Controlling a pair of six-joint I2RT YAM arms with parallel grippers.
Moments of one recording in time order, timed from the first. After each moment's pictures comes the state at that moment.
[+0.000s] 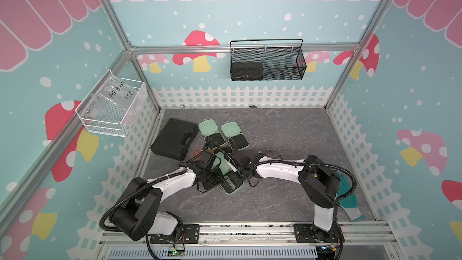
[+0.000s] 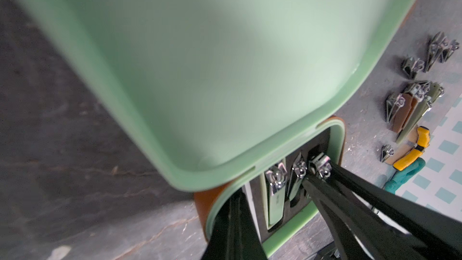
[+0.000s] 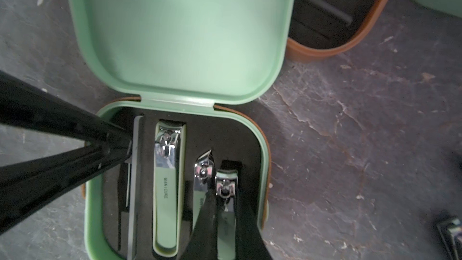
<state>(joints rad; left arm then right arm) -0.49 1.41 0.62 -0.37 0.32 -1.00 0.97 1.90 1.23 -0.48 0.03 0.23</state>
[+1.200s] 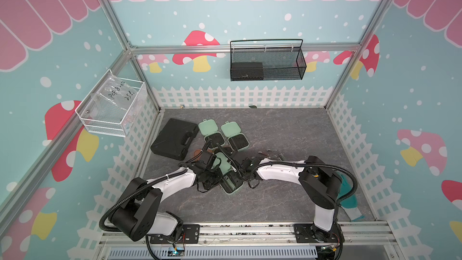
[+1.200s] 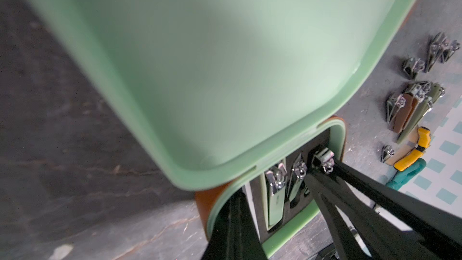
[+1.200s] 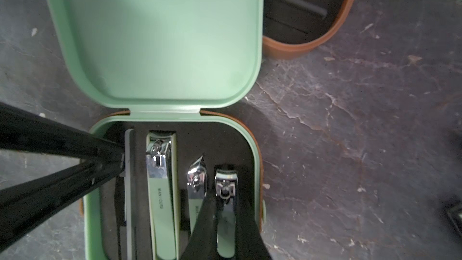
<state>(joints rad) -0.49 1.41 0.62 -0.37 0.32 -1.00 0.98 1.88 1.18 -0.42 0.06 0.34</state>
